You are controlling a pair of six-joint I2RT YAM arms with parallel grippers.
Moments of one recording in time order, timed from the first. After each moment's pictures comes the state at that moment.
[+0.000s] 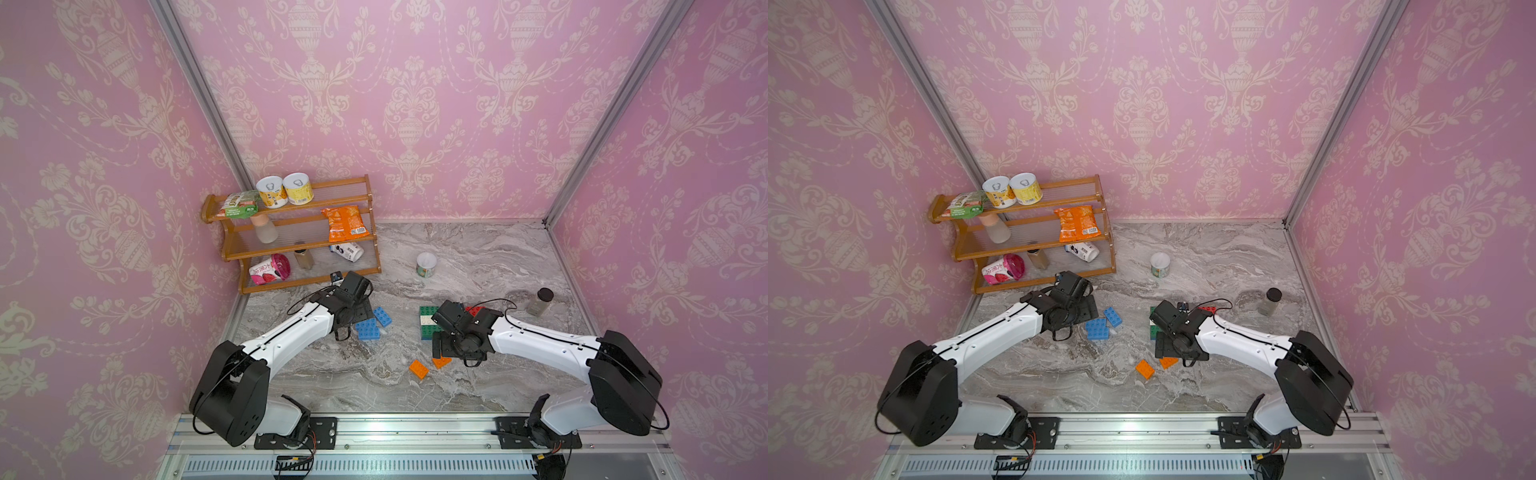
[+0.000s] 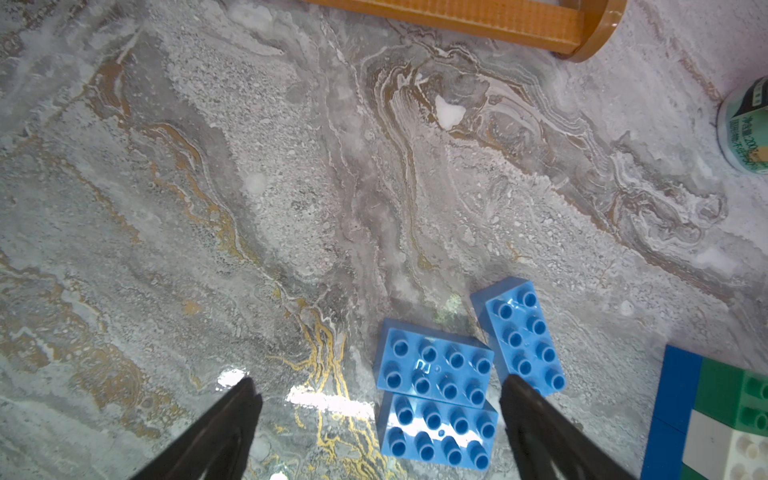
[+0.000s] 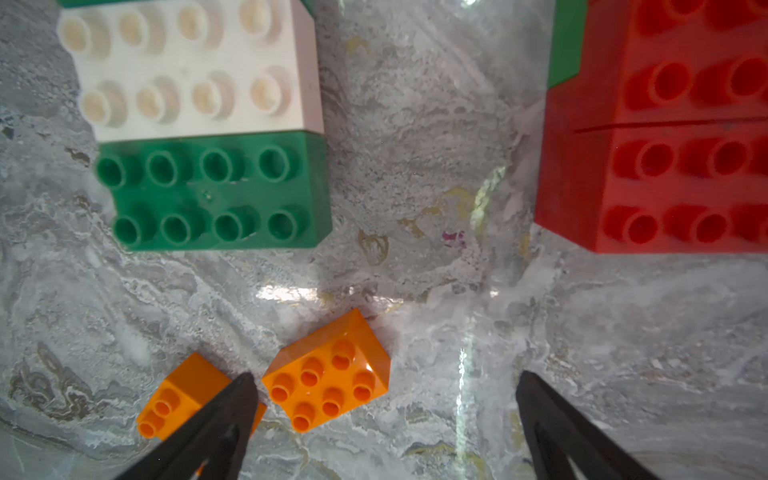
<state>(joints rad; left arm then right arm) -0.49 1.40 0.88 -0.61 -0.24 -0.79 0.83 1.47 0.88 -0.76 0.12 0.89</state>
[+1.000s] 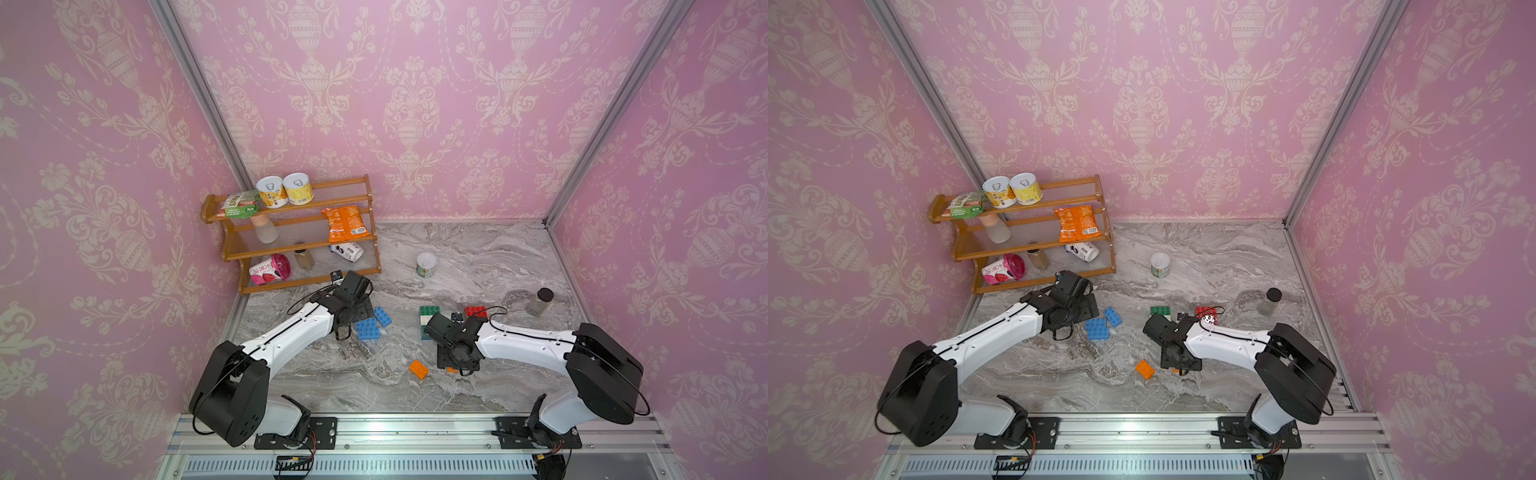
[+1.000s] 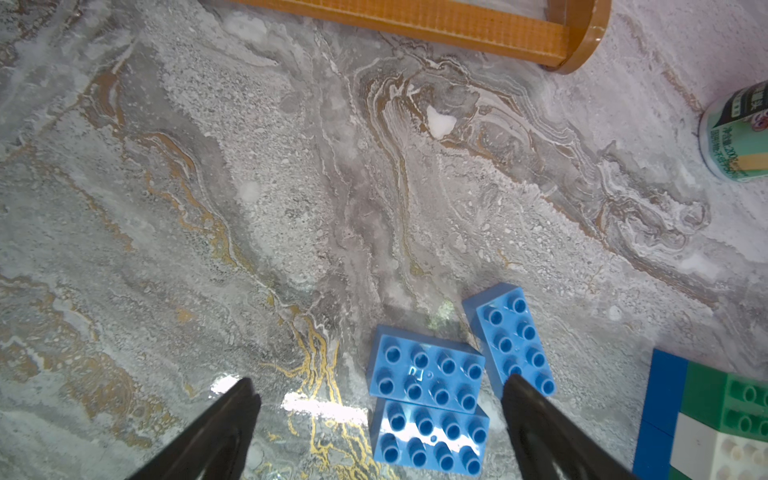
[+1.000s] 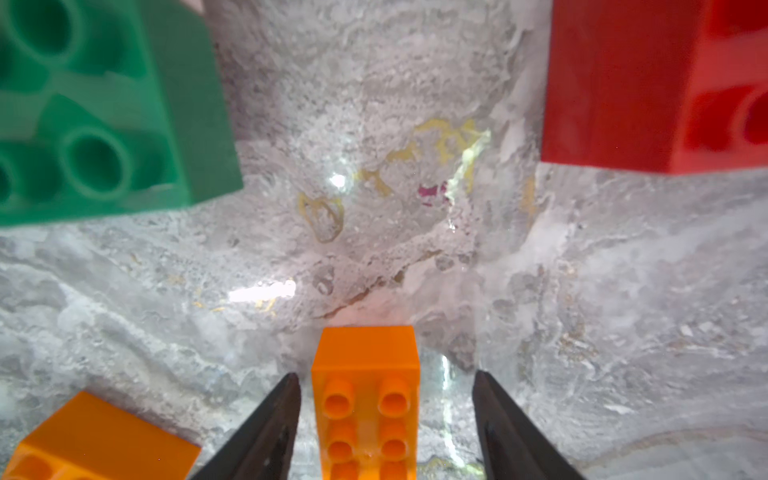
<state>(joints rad) -0.49 1.40 0.88 -0.59 -0.24 -0.79 0.89 1.55 0.85 -0.77 0.15 1.00</state>
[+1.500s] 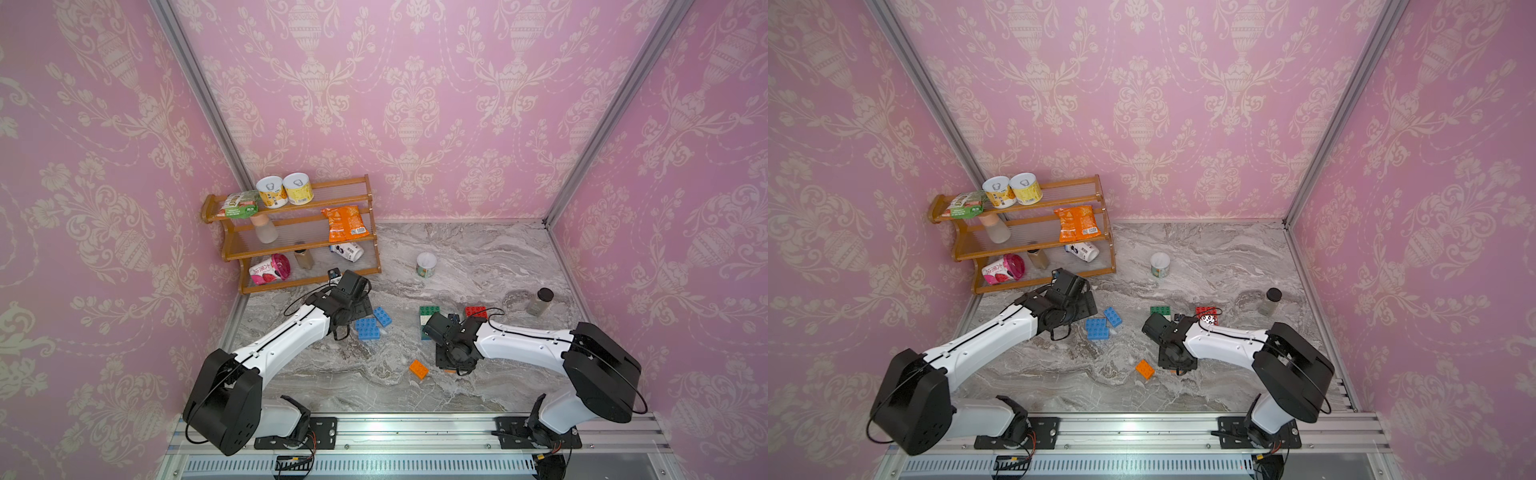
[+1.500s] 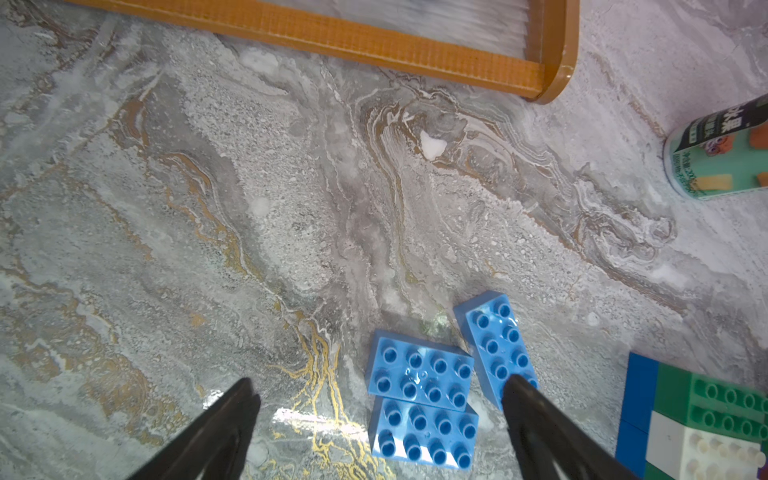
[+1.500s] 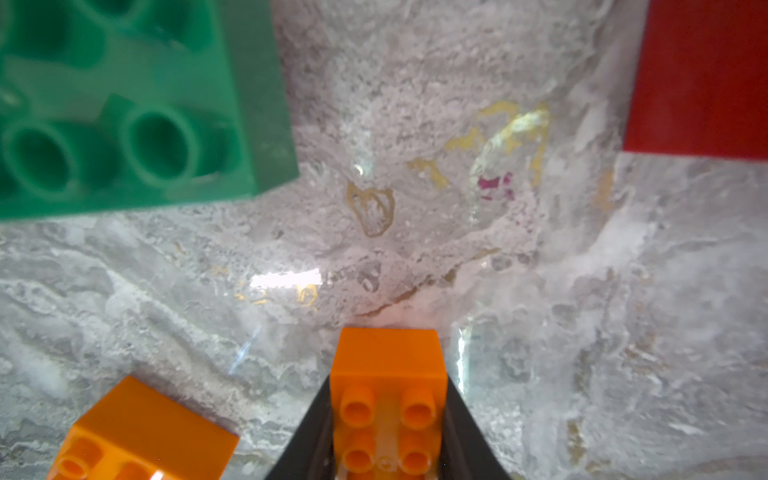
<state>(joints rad) -0.49 1.33 0.88 -0.59 -0.27 -0.79 0.90 1.56 0.85 -0.73 0.10 1.00</state>
